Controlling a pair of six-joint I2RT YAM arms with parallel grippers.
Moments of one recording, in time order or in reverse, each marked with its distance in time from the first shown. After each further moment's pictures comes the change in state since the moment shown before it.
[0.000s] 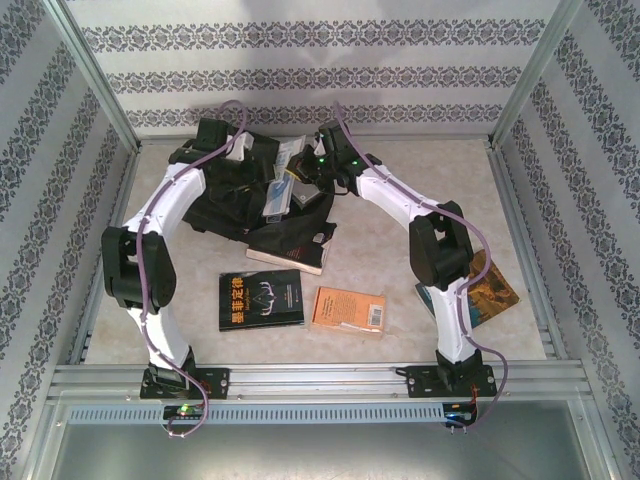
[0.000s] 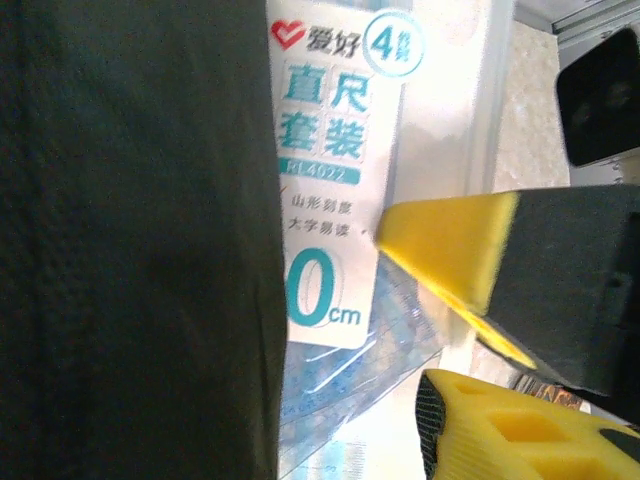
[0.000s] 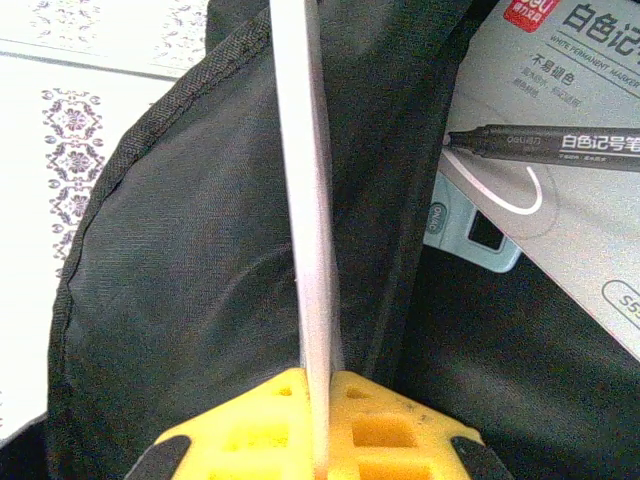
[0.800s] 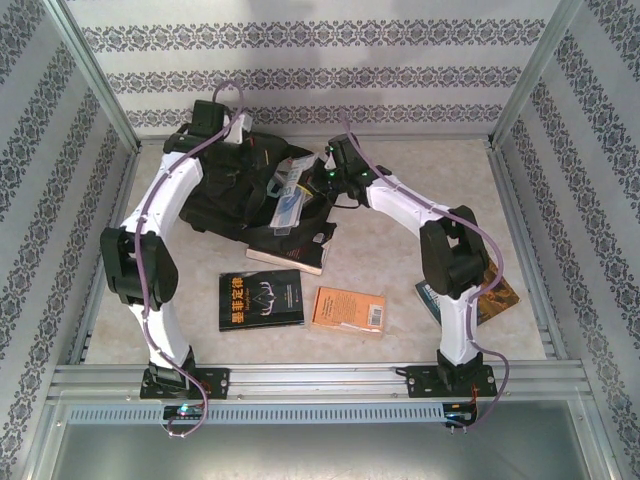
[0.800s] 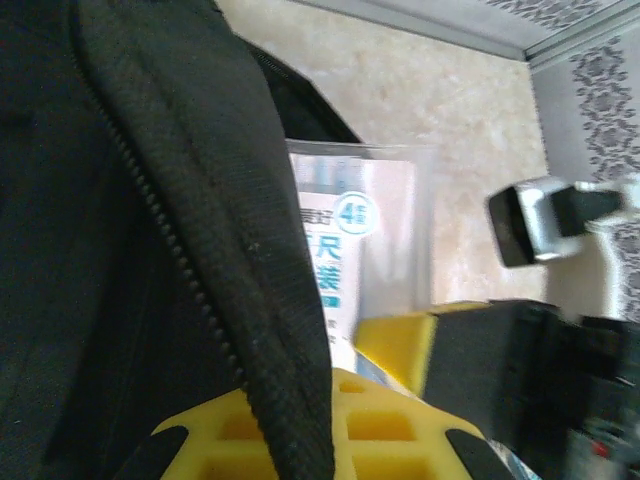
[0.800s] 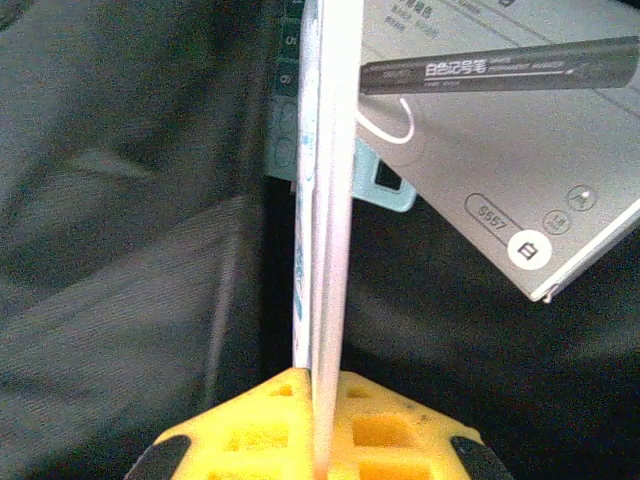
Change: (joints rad) left arm 0.006 0.010 0.126 -0.041 0.007 0.032; right arm -0.023 -0.122 -0.225 0.019 0.006 -0.026
